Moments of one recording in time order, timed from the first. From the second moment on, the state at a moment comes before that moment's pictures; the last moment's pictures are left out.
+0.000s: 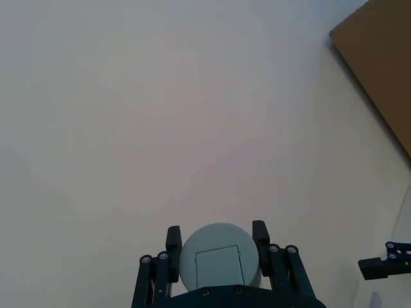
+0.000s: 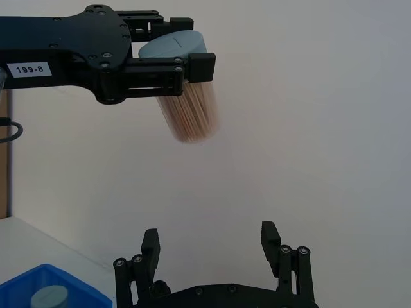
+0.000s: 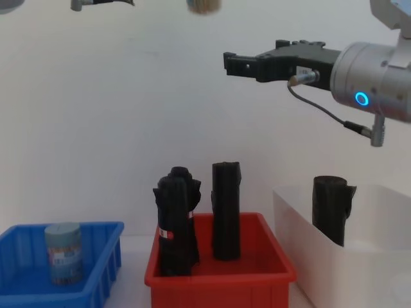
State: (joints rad) left arm -0.84 0.26 0.36 -1.33 -0.03 0.00 -0.46; right arm 0.46 0.07 -0.31 -1.47 0.06 0.08 0.24
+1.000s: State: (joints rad) left arm -0.83 0.23 0.40 -1.32 -0.08 0.03 -0.52; right arm 0.49 0.03 -0.34 -1.40 -0.03 -0.06 0.13
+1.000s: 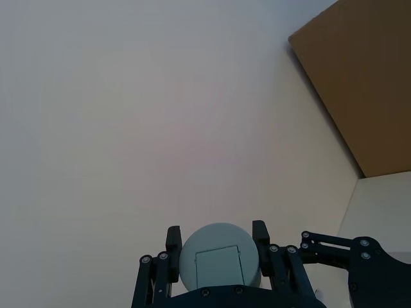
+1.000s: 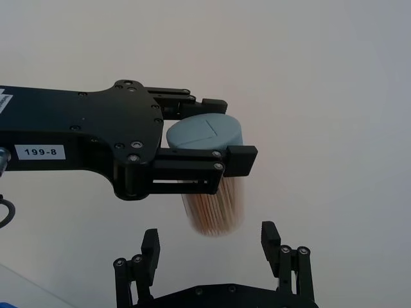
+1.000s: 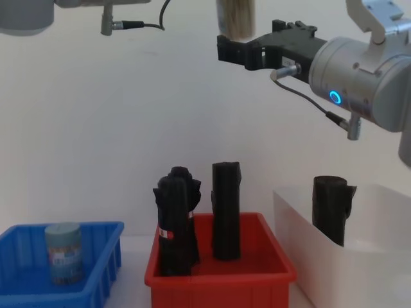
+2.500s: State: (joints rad) left arm -0.83 0.23 0.42 -1.30 -0.11 0.05 -0.57; right arm 0.54 -0.01 -0.35 -1.30 -0.13 -0.11 0.06
